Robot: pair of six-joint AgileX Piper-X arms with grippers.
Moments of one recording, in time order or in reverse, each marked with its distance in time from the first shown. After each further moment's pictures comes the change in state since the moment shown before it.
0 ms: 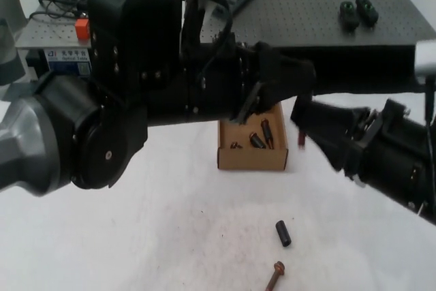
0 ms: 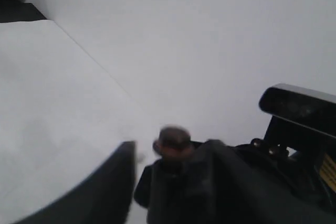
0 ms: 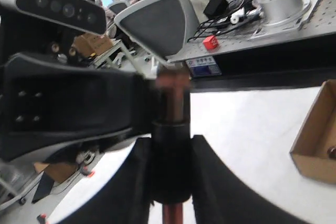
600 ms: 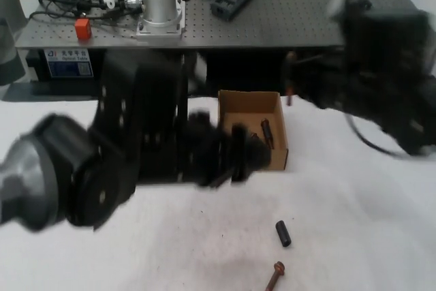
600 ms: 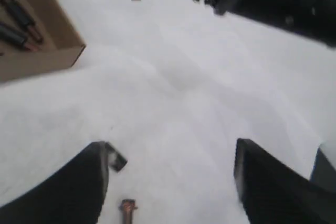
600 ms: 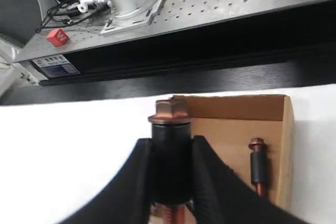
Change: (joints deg) left arm 1.3 0.0 5.1 12.7 -13.2 8.8; right arm -11.1 52.9 -40.8 21.1 1.6 -8.4
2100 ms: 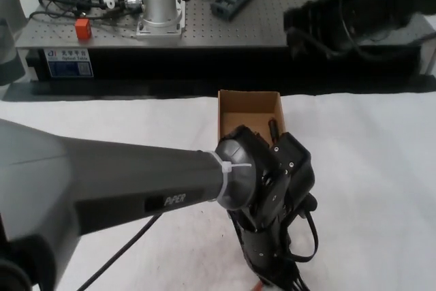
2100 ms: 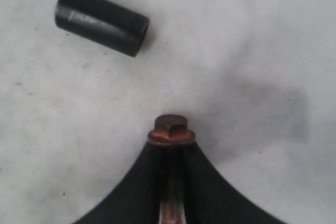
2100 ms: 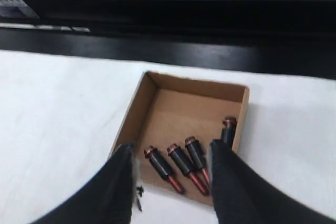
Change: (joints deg) left arm -16.2 34.3 -28.8 43.1 -20.8 28.9; right arm -1.4 -14.7 -7.9 28.9 2.5 -8.5
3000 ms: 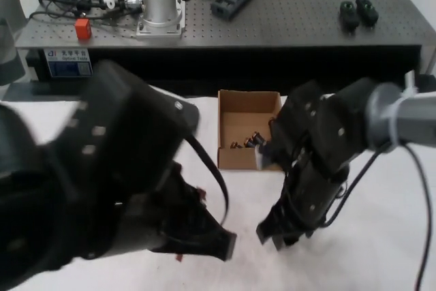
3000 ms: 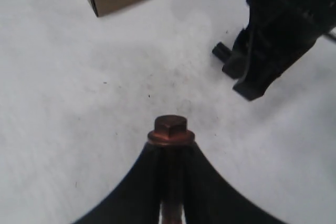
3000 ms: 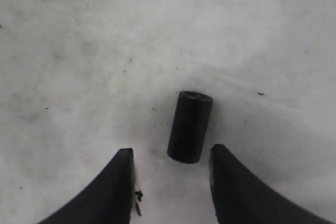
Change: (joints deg) left arm 4.2 -53.5 29.4 -4.9 -13.3 -17.0; right arm 13.7 13.3 14.9 11.7 8.2 -5.4
